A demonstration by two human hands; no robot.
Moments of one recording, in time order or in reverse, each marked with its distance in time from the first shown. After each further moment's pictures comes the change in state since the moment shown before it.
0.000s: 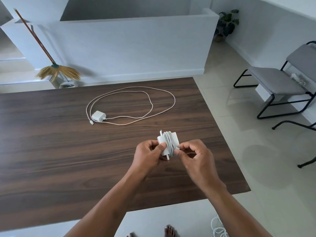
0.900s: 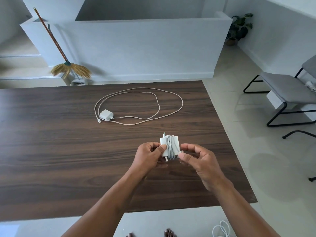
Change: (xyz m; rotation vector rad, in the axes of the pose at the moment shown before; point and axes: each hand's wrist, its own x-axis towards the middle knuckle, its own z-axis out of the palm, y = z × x) left_hand 0.012 -0.005 -0.013 0.009 -0.013 -0.029; right_hand 0.022 0.021 0.000 0.458 -0.260 0.338
